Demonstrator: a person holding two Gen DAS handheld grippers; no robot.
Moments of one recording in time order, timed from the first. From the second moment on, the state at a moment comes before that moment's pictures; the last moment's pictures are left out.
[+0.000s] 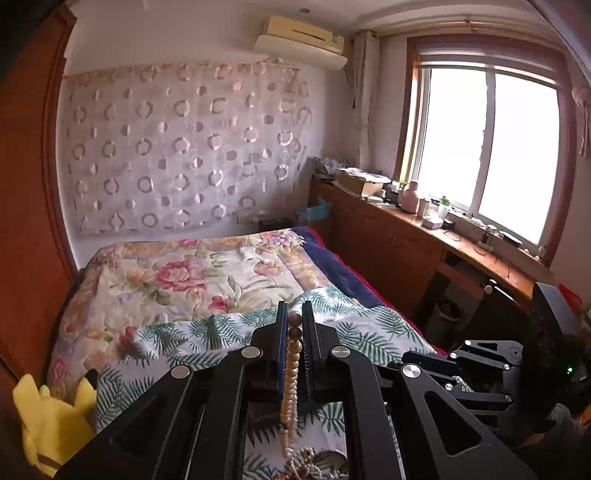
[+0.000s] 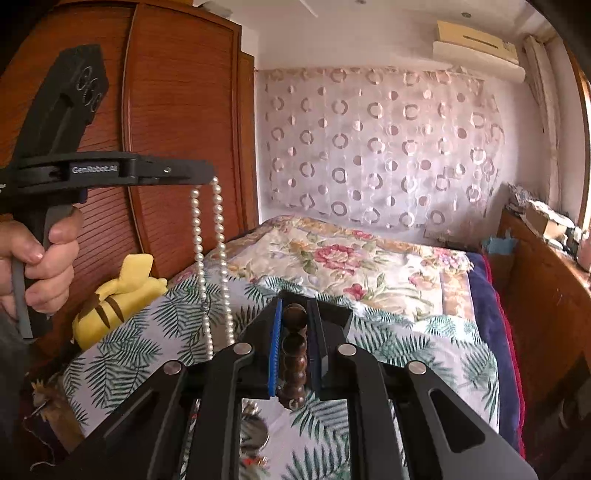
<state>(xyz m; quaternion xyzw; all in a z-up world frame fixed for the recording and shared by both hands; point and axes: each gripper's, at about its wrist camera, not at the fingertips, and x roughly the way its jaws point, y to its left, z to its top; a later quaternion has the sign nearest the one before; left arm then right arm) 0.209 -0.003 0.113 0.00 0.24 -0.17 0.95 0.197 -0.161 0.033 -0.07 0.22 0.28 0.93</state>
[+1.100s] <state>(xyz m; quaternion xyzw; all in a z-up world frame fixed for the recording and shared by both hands) 0.267 0.008 -0.020 0.01 0.35 -0.15 0.92 0.307 -0.116 -0.078 -0.06 0.35 0.28 0.89</state>
